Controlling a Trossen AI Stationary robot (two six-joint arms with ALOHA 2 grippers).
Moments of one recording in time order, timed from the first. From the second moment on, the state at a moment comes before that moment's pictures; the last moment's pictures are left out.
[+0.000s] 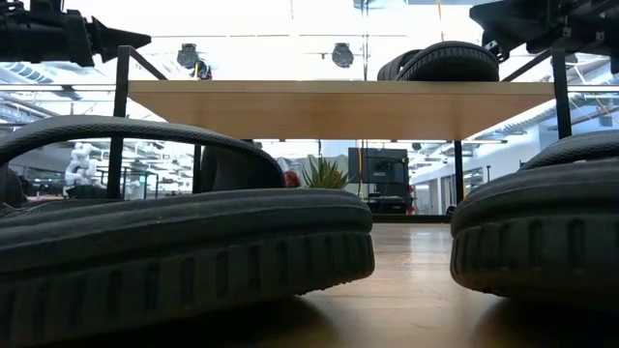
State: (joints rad) left arm -0.03 0.01 0.12 0.21 -0.46 0.65; right arm -0.03 0.41 0.24 0.24 -0.19 -0.06
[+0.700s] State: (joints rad) left arm -0.03 0.36 0.78 -0.34 -0.50 0.29; right arm -0.03 0.41 0.24 0.24 -0.24 -0.08
